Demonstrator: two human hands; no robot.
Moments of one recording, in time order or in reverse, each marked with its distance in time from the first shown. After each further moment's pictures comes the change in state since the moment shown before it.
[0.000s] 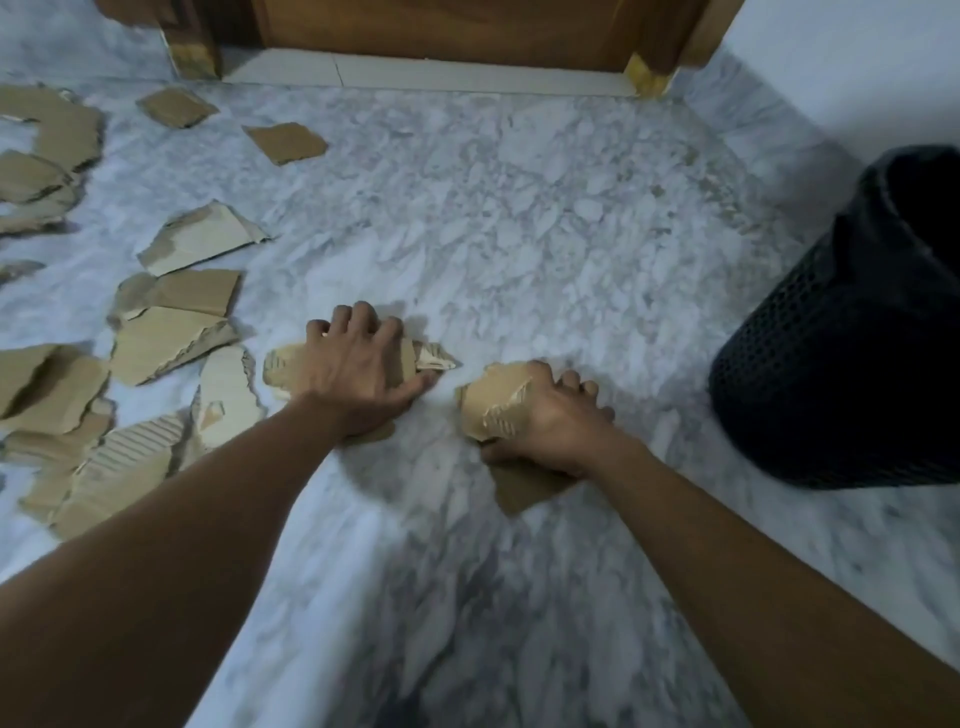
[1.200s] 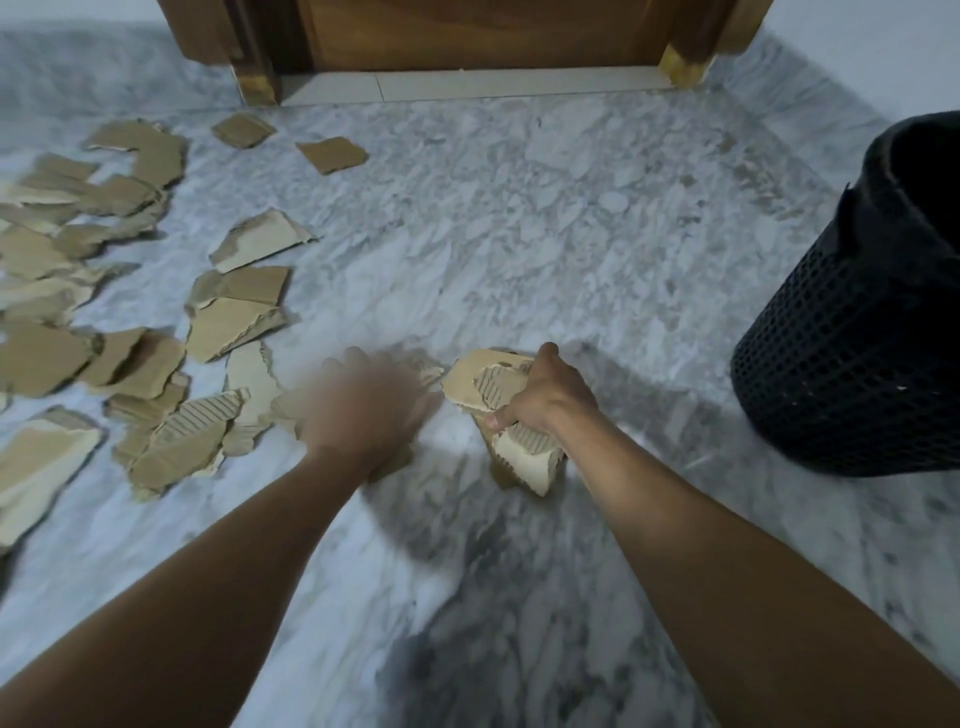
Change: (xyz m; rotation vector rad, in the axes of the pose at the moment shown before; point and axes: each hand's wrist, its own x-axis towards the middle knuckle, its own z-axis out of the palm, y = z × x) left_hand -0.085 0.026 -0.017 -0.021 -0.060 -0.280; right_hand -0.005 -0.022 0.001 0.351 -0.008 0.093
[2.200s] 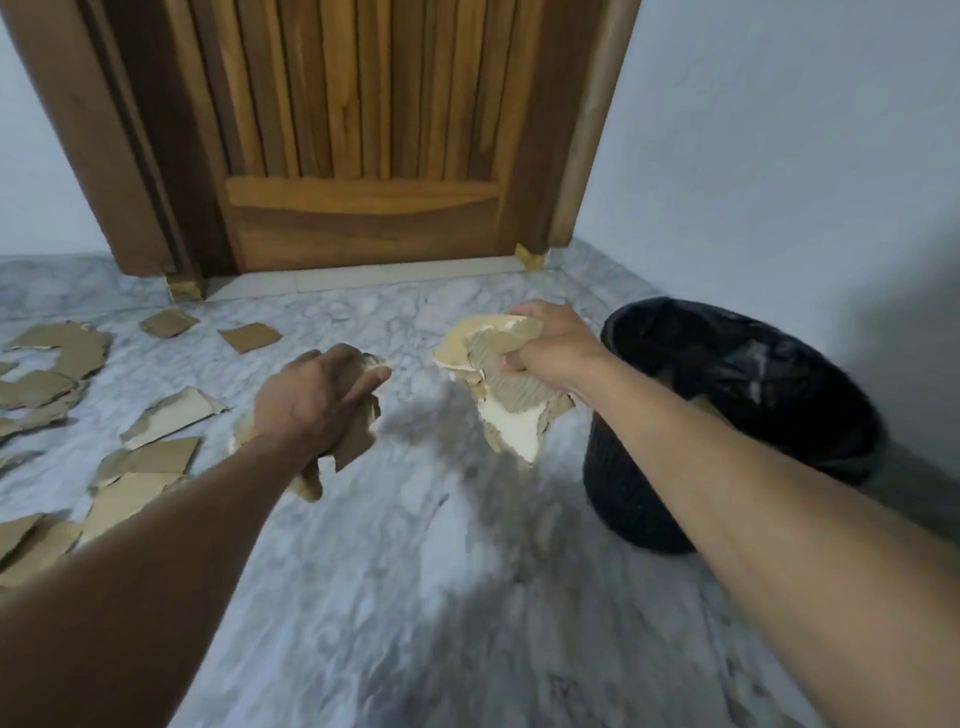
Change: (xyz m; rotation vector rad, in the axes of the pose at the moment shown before) left_hand 0.069 0.074 -0.163 -0.391 0.250 0.141; right_hand -0.098 0.000 -0.227 0.321 0.366 -0.350
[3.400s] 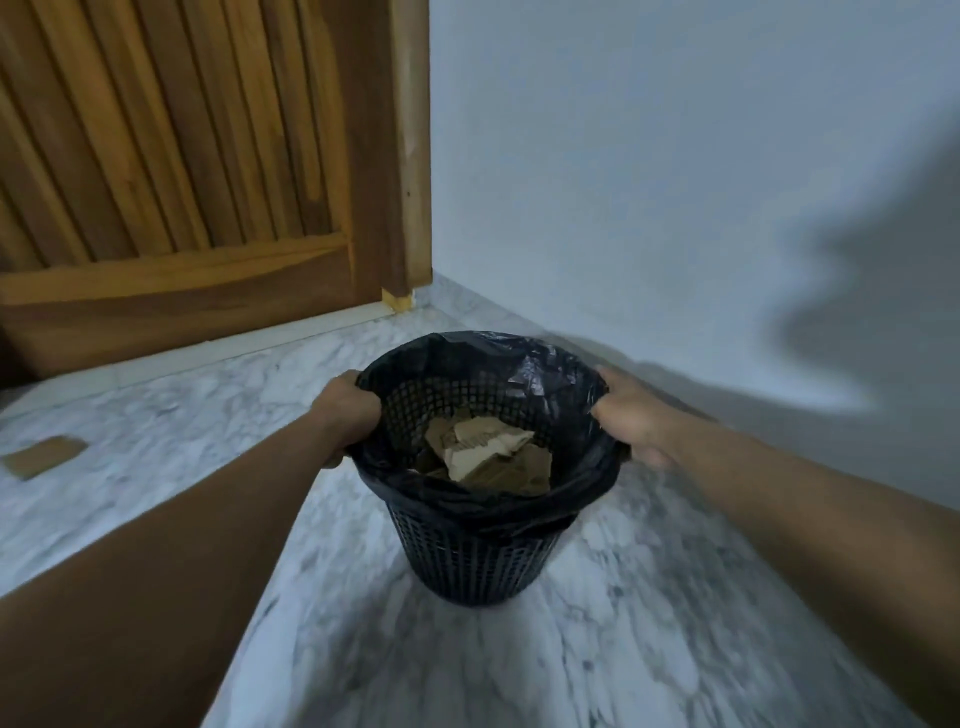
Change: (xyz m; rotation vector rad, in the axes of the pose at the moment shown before) left_hand 0.069 0.274 0.086 -0.527 -0.445 -0.252; right_hand 0.007 0.262 -0.213 0.322 0.140 0.416
